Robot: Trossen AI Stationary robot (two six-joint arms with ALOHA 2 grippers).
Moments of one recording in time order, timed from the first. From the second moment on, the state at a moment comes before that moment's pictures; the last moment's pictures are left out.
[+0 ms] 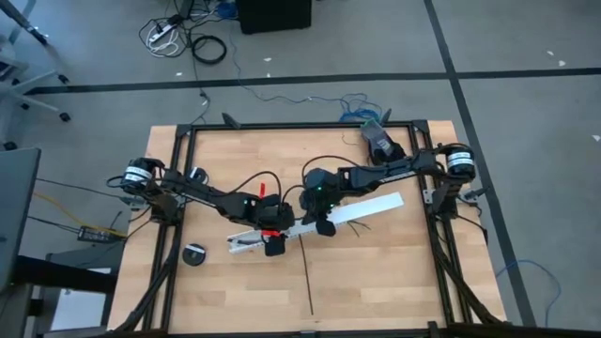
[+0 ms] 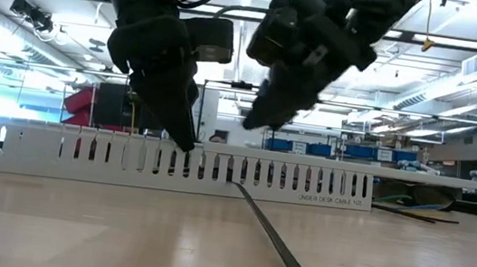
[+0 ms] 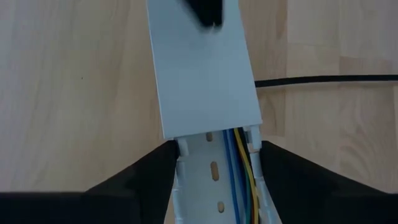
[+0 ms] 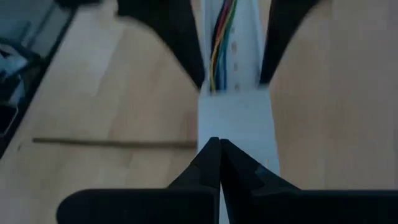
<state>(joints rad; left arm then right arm) -0.18 1.71 1.01 -0.35 -0.10 -0.27 -0.05 1.81 1.11 -0.12 -0.40 -0.02</state>
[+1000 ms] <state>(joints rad) -0.18 1.71 1.01 -0.35 -0.09 -0.25 -0.02 1.92 1.08 -0.05 -0.40 0.06</state>
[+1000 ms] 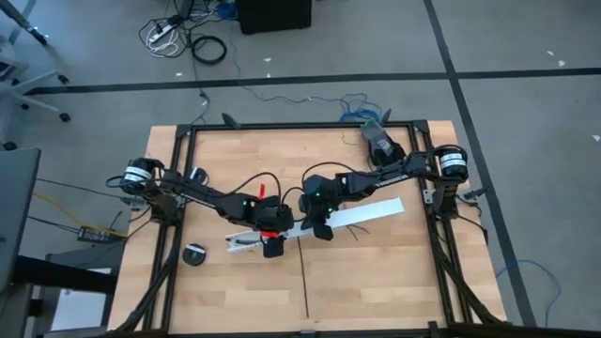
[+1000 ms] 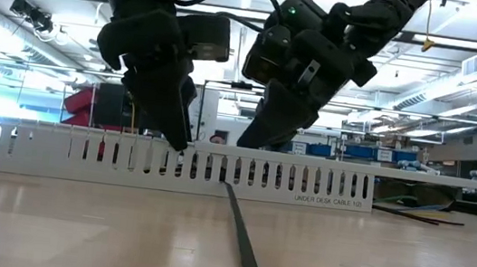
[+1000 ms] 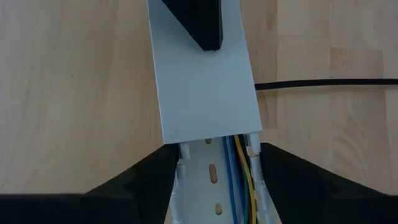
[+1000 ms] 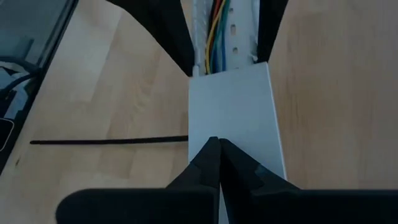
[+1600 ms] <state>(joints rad) -0.20 1.71 1.09 -0.55 -0.19 -0.27 -0.02 1.93 1.07 -0.02 -0.41 0.07</state>
